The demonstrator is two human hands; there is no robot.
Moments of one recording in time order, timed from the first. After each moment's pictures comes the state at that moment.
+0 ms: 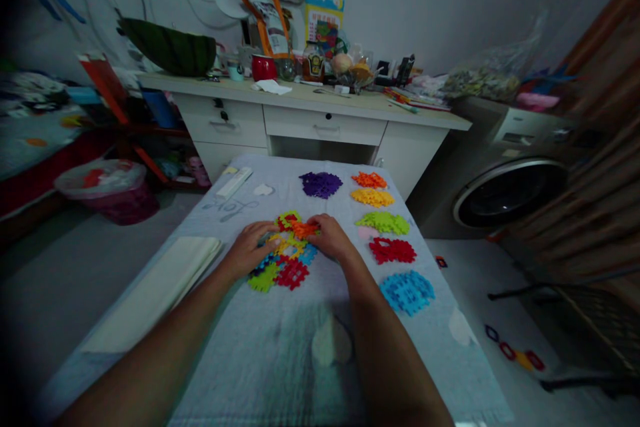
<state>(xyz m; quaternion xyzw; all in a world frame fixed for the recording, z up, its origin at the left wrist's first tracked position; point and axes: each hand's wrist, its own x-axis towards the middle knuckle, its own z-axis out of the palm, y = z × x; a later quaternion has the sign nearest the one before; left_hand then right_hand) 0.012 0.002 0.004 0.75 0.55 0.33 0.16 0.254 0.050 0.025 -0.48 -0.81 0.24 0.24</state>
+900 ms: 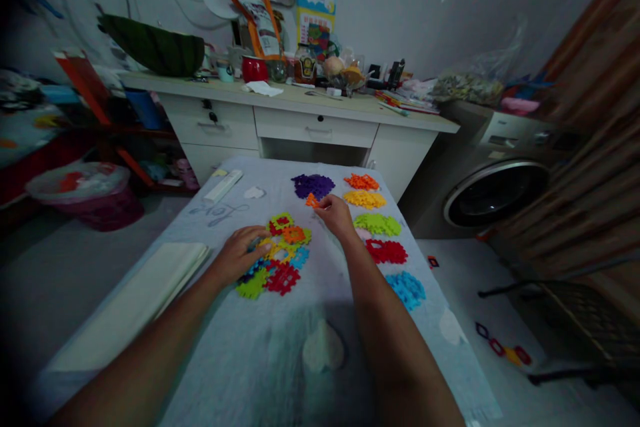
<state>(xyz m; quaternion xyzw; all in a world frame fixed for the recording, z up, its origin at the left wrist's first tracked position) 0.011 0.002 0.005 0.75 0.55 0.33 0.17 0.275 0.092 0.050 -0.55 -0.68 0.26 0.40</state>
